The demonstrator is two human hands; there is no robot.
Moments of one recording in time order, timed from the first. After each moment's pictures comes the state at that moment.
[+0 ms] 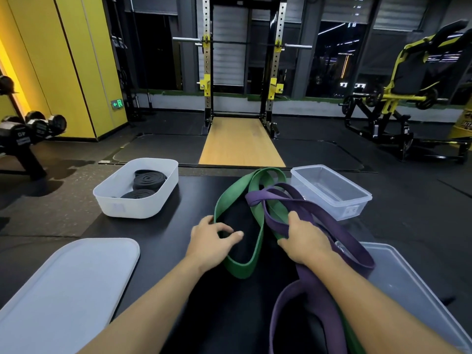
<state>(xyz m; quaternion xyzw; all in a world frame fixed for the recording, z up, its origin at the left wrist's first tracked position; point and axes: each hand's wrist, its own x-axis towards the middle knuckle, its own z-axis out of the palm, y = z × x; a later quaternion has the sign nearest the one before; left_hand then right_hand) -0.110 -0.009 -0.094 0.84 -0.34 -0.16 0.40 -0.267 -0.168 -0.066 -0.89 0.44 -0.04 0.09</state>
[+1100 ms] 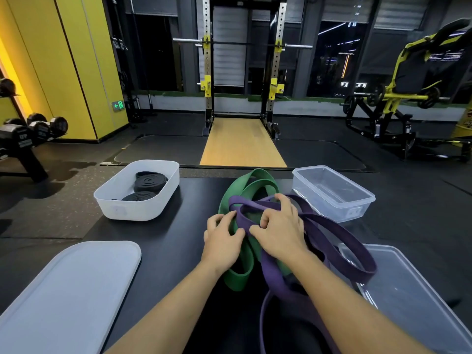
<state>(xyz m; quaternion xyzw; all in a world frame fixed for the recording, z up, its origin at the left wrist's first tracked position) -0.126 -0.032 -0.098 0.81 -0.32 -0.16 0.47 -0.228 -0.142 -0.063 -0.89 0.36 -0.19 0.21</state>
